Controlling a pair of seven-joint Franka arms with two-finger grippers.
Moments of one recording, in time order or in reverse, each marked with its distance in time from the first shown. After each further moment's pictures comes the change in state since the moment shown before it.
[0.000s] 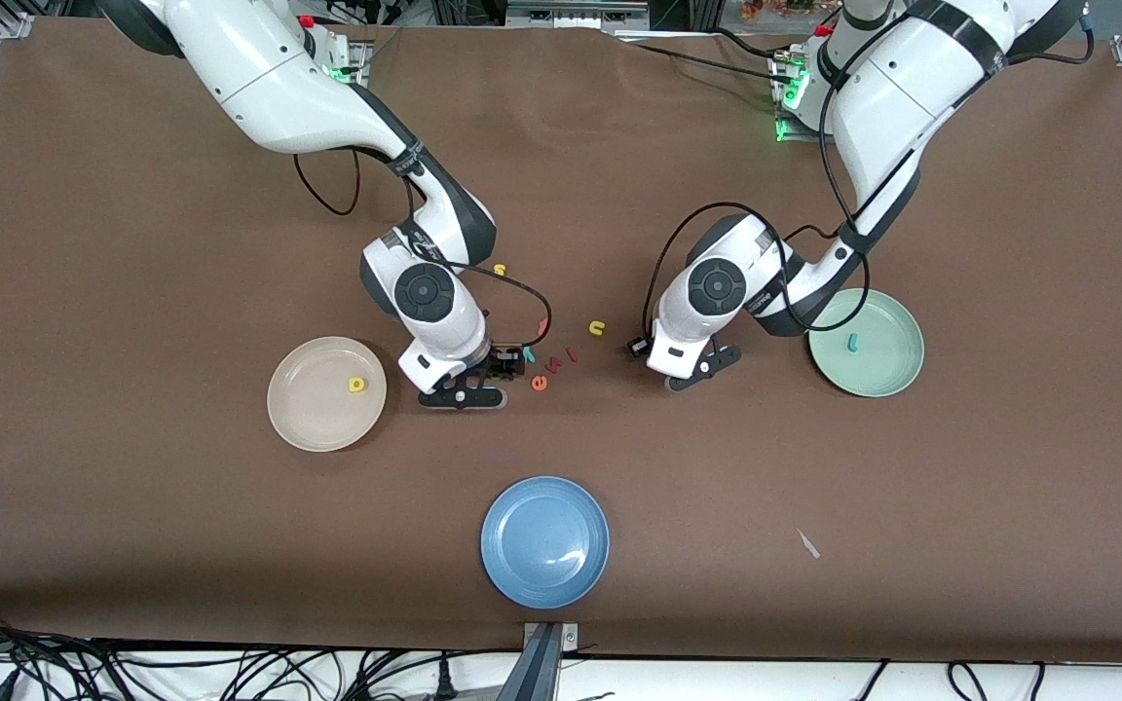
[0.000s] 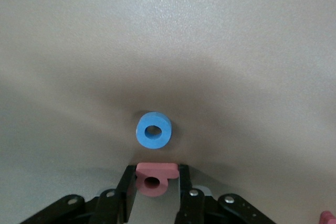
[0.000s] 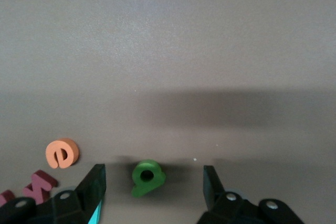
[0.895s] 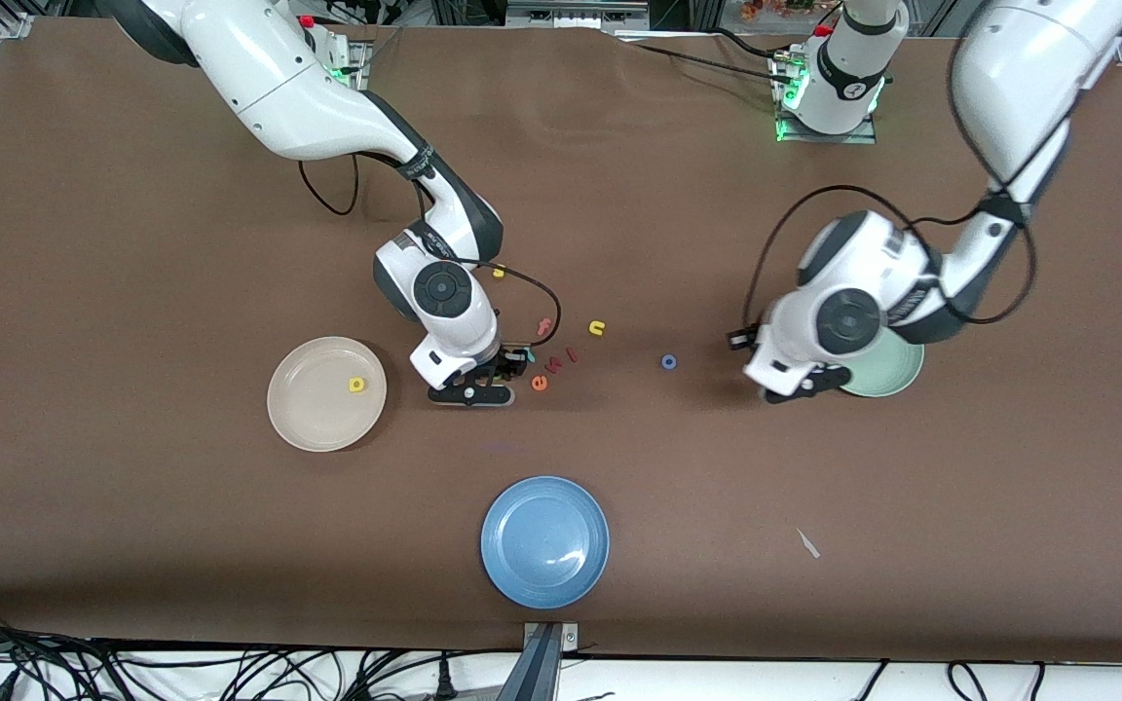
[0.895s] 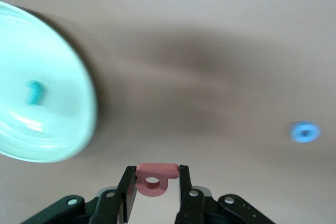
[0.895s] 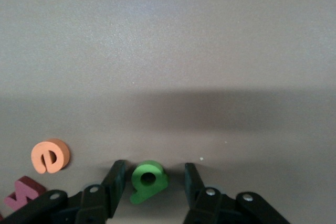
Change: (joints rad) left arm 0.421 -0.138 -0.185 0.034 0.000 -0.502 0.497; right arm 0.019 0.023 -0.003 0.001 -0.054 0.010 0.066
